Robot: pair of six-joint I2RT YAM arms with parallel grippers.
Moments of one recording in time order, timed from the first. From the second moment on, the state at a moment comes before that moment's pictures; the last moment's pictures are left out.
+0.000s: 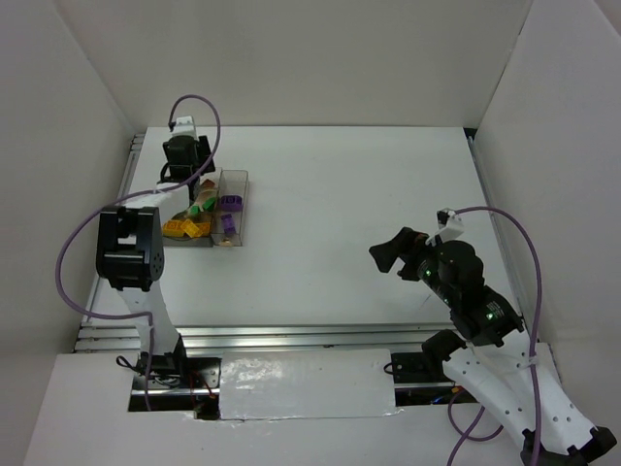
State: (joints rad) left arm -0.03 1.93 1.30 0.27 -0.25 -0.13; right arm 0.49 0.50 0.69 -0.55 0.07 0.66
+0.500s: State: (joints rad) left arm 0.05 1.92 1.16 0.33 -0.11 -0.08; right arm 0.49 0.54 0.68 -0.52 0.06 0.64
